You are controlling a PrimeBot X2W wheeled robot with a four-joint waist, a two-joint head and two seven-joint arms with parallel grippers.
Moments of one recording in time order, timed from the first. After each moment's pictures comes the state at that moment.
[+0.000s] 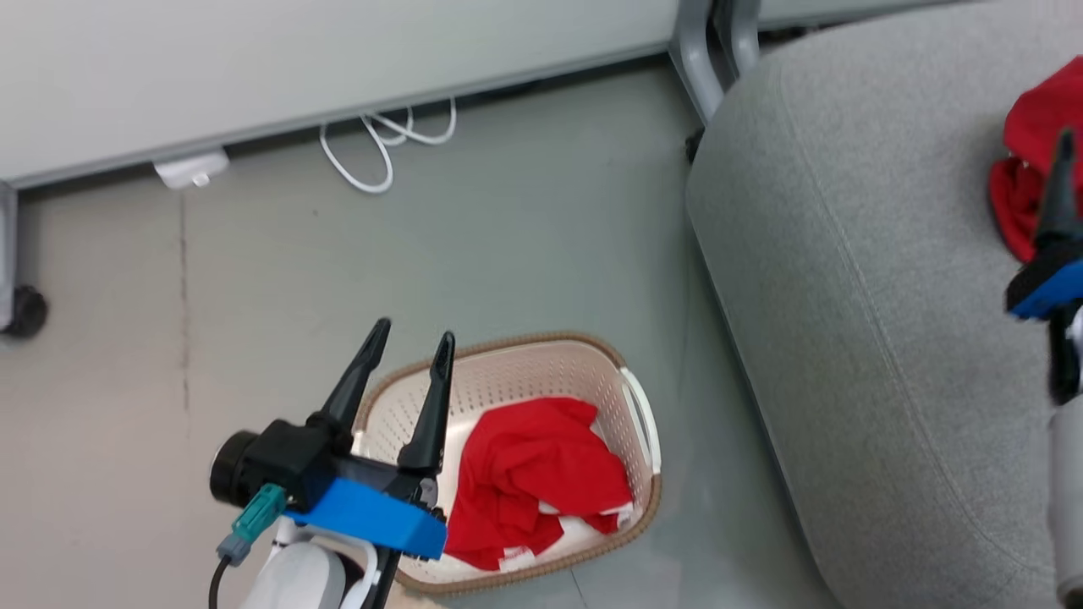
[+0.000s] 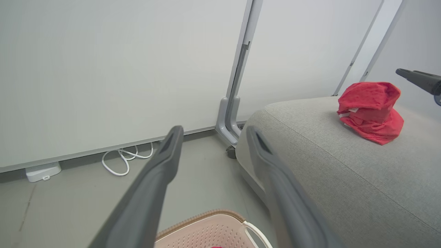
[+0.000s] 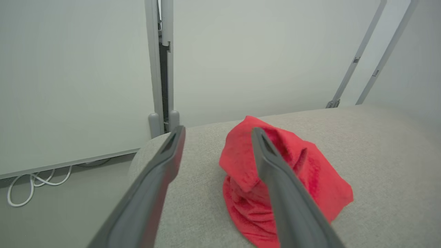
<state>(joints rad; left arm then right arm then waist) -0.22 0.16 -0.37 0.20 -0.35 -0.12 -0.26 -0.78 -0.22 -0.44 0.80 -0.16 0.13 -0.24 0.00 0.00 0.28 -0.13</state>
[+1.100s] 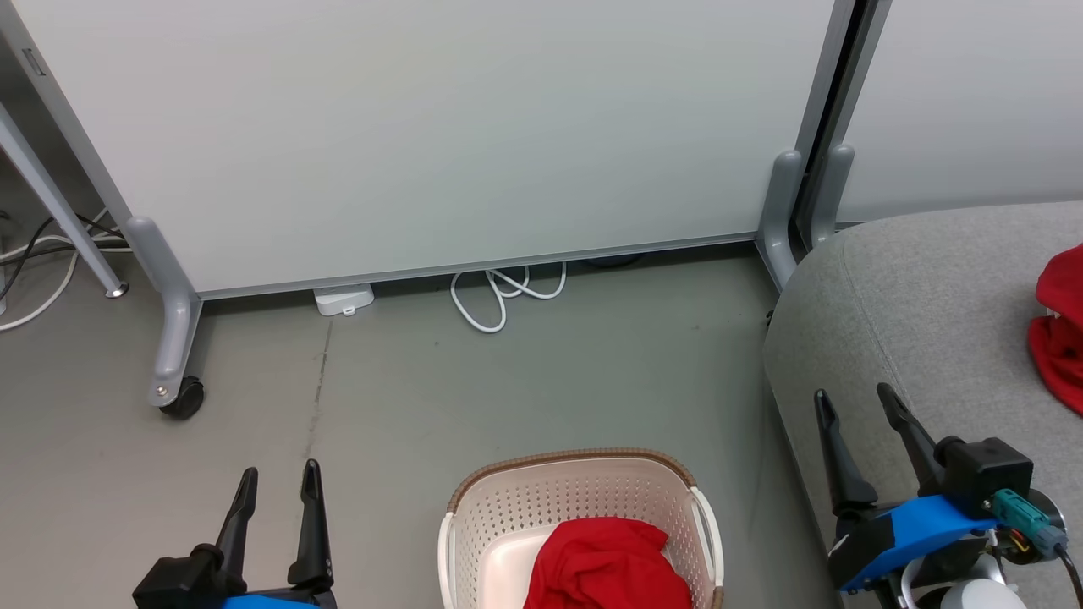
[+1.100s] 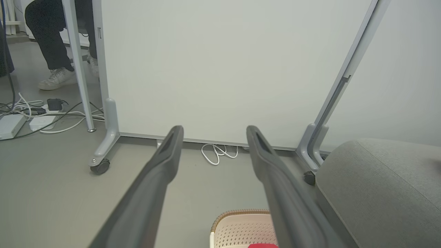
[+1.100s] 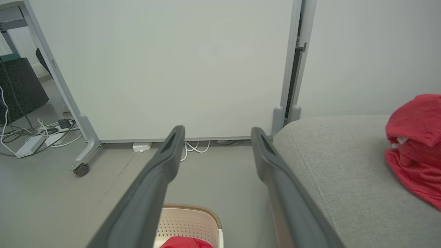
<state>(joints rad) 0.06 0.09 -0.04 0.25 -0.32 -0.13 -0.26 -0.08 -0.05 -0.05 0.17 0.10 0.13 -0.09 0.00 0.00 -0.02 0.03</state>
